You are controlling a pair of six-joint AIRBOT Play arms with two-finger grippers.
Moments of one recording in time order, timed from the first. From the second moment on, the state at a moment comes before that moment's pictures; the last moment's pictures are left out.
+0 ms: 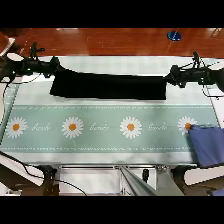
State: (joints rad) left arm 0.18 -1.86 1.60 0.71 -1.00 -1.34; right arm -0.25 -1.70 1.34 -0.68 1.01 1.34
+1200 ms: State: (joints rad) left arm 0.14 -1.49 1.25 0.77 -0.95 -1.26; right arm -0.26 -1.83 1.35 -0.75 1.07 1.44
